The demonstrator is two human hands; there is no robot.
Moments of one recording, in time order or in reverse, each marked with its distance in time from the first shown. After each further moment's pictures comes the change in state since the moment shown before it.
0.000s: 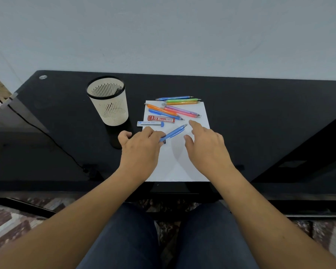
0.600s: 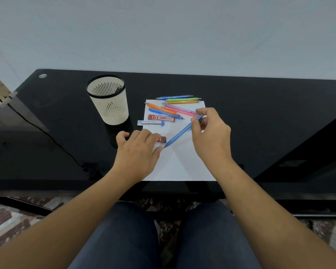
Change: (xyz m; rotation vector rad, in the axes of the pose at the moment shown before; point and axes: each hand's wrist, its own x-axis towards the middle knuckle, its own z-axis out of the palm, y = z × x) left_hand -0.005 -0.018 0.005 0.086 -0.093 0.082; right_hand 0.011 -0.005 -0.007 0.547 0.252 0.180
